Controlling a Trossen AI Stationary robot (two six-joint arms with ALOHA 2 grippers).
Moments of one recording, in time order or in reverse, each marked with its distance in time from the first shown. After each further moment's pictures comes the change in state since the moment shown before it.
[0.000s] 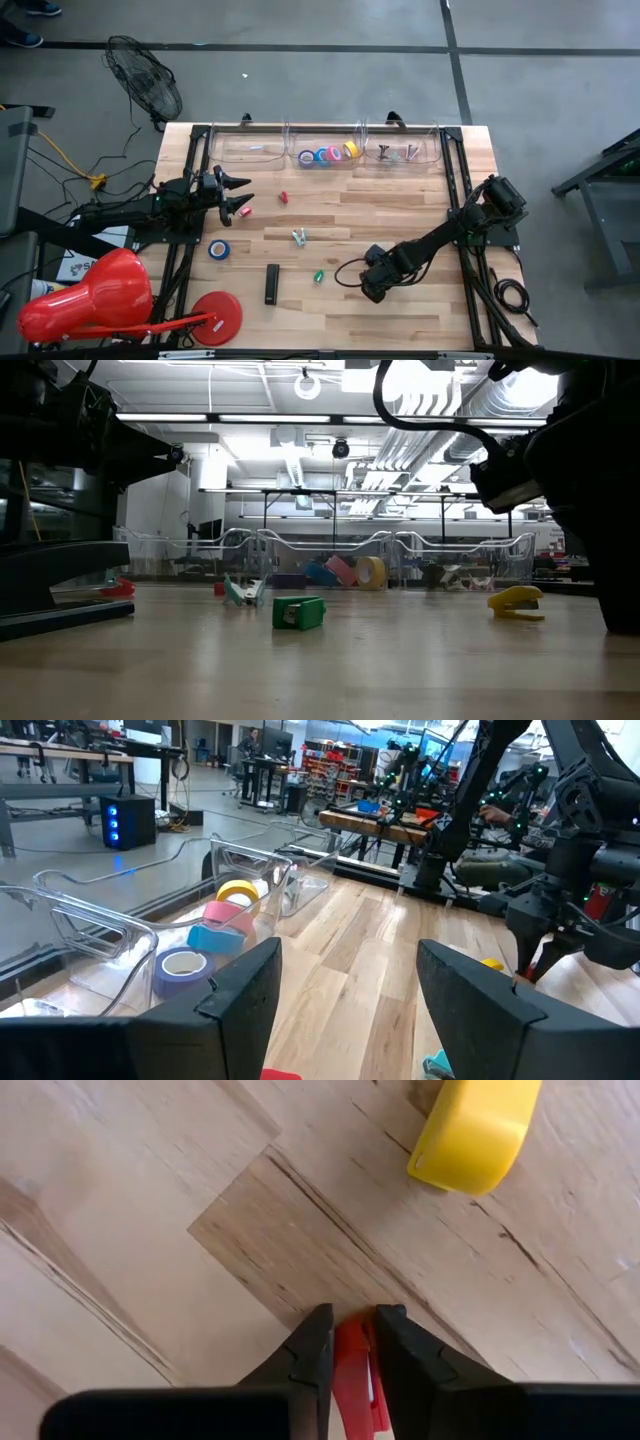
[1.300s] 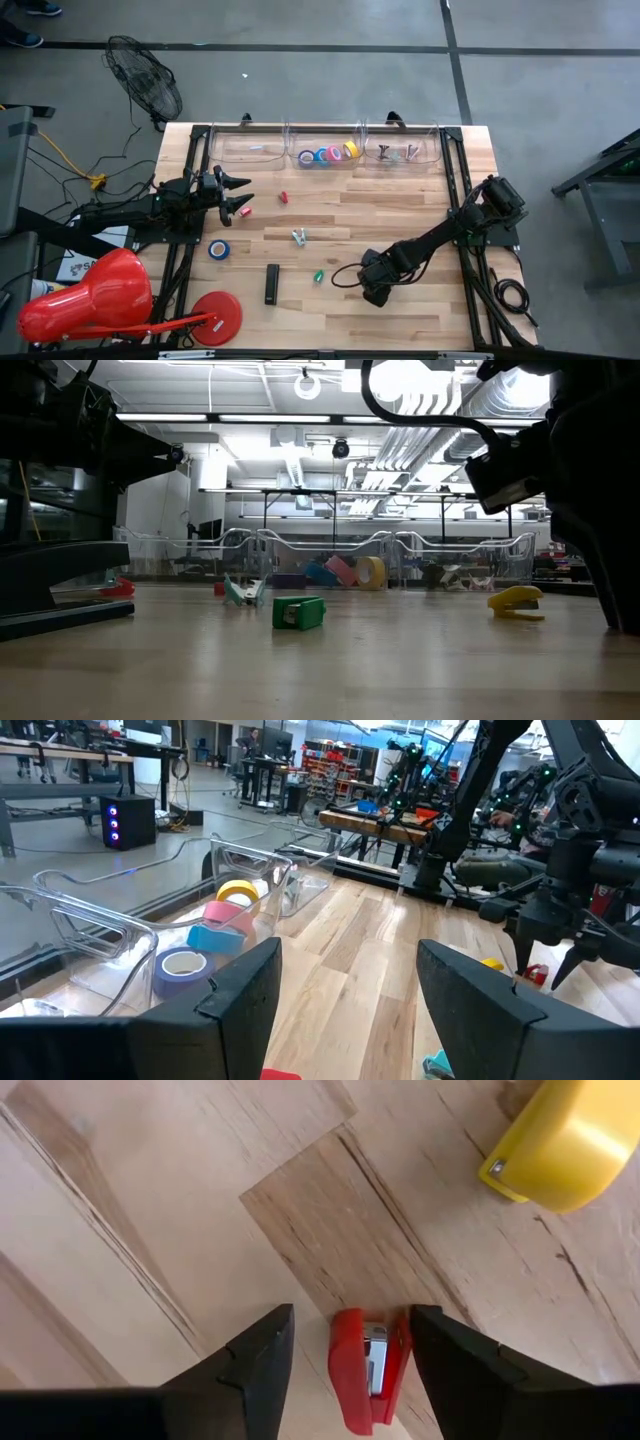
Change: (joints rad) left arm 0.000 0.000 0.000 0.000 0.000 0.000; right arm -0.003 0.000 0.002 -0.007 -0.066 -0.163
